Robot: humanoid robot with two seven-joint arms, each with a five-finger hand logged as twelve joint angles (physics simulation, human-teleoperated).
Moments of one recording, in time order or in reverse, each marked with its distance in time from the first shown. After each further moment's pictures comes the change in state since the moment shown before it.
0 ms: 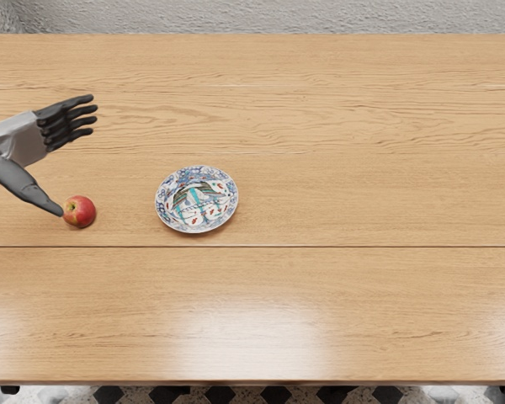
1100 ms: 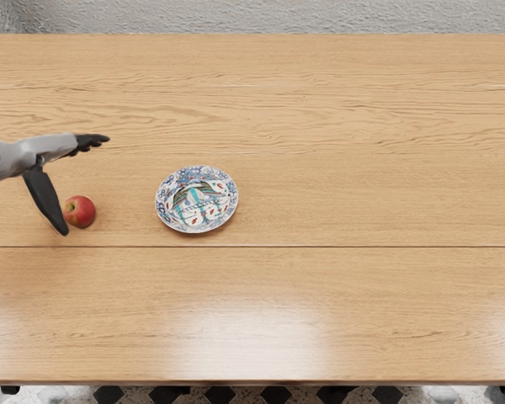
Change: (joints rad) left arm -0.233 0.076 0.112 -0.507 0.281 0.394 0.931; right arm -0.001 0.000 0.000 -0.002 0.000 0.000 0.000
